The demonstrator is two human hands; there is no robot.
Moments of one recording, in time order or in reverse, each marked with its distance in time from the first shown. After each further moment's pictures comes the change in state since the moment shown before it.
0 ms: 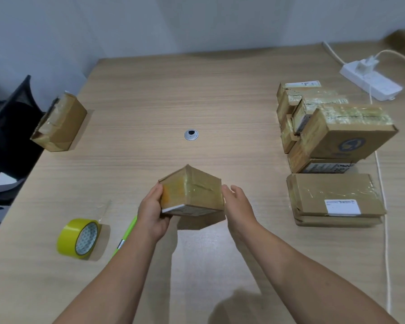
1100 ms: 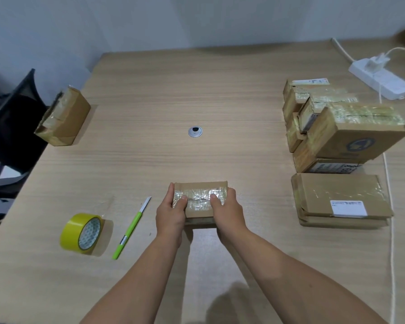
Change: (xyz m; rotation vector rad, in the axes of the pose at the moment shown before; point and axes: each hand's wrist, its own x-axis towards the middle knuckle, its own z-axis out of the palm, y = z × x) left_hand -0.007 -0.047 -0.002 0.498 0.050 0.267; right_hand 0.002 0.023 0.028 -0.294 0.023 -0.115
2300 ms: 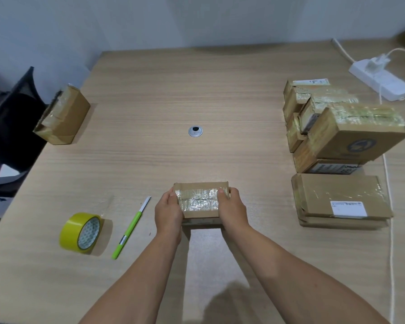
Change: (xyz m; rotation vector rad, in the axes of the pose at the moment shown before) left_hand 0.005 0.005 0.004 0.036 0.150 -0.030; right_hand -0.002 -0.013 -0.012 -0.003 0.007 0.080
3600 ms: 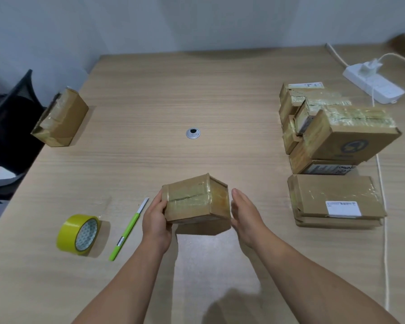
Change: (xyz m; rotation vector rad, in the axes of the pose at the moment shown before) left_hand 0.000 0.000 -0.029 -0.411 -0.231 -0.115; right_hand 0.016 0.033 -0.028 0.621 -0.164 0.155
